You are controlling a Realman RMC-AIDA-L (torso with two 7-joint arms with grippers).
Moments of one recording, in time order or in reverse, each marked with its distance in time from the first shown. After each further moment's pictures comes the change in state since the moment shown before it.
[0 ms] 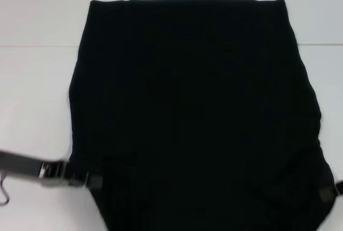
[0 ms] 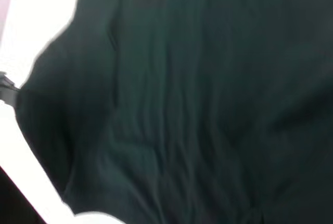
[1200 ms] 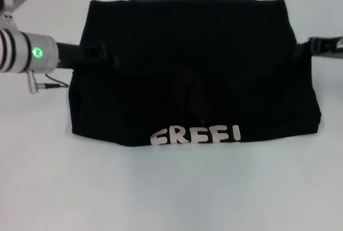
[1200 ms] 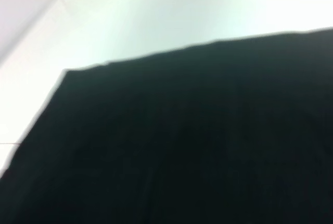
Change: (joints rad) left arm -0.282 -0.055 0.002 -0.054 -0.003 -0.741 -0.221; right arm 0.215 -0.008 -0.096 0.166 0.175 0.831 0.073
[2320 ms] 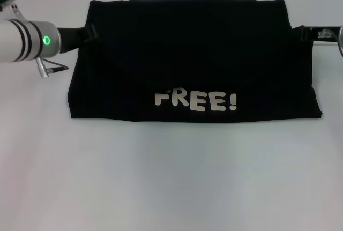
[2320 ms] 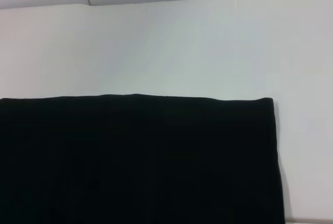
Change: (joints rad) left arm -0.030 -0.042 0.088 -0.032 0.003 -0.405 -0.039; right arm 0.067 0.054 -0.190 0.160 -0.001 0.558 -0.009
